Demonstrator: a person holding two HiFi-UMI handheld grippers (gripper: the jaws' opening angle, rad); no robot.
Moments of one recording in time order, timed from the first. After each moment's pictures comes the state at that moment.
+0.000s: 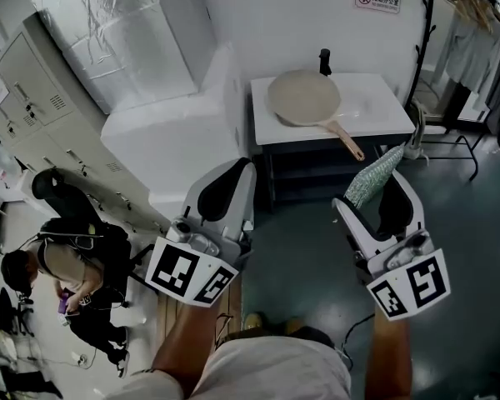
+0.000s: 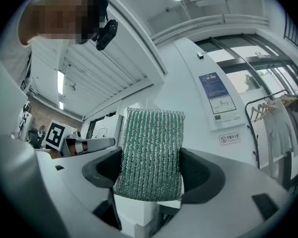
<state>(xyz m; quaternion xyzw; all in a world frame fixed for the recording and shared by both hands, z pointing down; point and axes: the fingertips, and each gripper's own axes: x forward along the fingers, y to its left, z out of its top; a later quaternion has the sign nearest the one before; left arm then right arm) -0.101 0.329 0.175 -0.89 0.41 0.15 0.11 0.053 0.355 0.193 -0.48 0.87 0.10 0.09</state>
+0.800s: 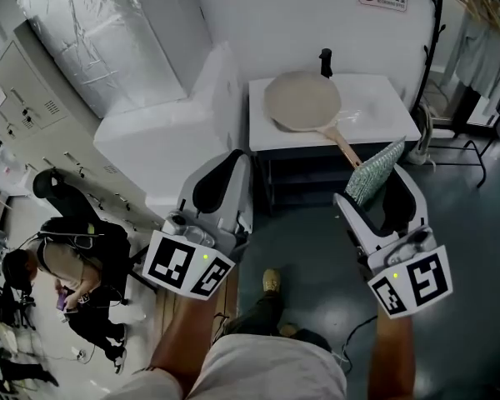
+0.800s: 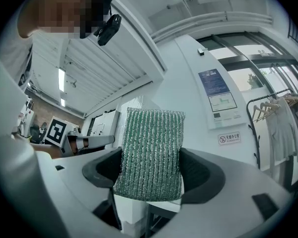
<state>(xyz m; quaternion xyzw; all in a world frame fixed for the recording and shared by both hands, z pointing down) -0.066 0.269 0.182 -0.88 0.44 0.14 0.11 0.096 0.295 0.201 -0.47 0.87 0.11 0.08</state>
